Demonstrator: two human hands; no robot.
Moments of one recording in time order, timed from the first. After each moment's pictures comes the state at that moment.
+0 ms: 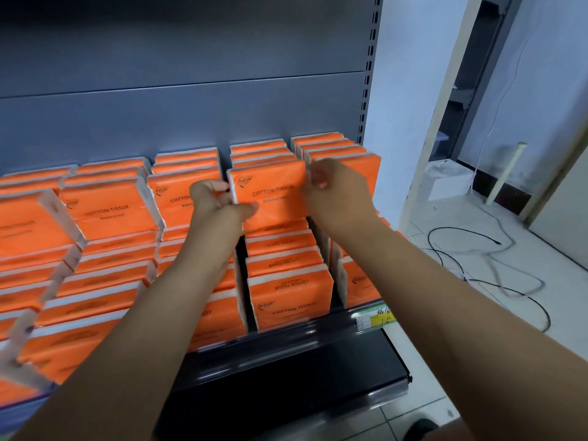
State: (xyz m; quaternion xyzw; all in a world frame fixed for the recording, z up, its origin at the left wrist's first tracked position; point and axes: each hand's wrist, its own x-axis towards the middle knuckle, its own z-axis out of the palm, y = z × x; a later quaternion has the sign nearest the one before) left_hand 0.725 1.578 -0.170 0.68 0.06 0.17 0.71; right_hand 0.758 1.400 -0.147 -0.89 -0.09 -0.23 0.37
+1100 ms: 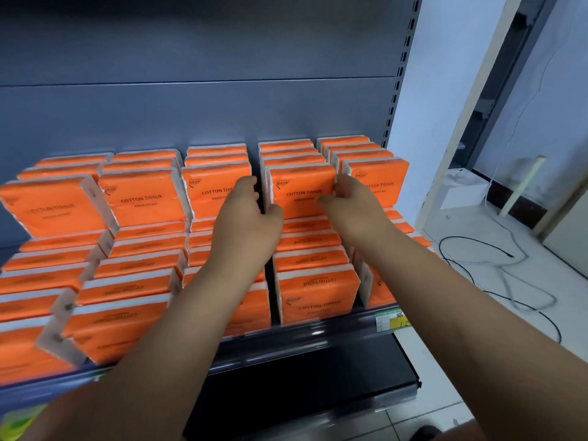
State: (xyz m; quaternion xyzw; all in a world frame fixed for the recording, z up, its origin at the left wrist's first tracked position) left_hand 0.702 1.581 -0.161 0.86 0.06 0.22 0.46; right_hand 0.743 1.418 -0.145 -0.86 -0.07 -0.06 0.50
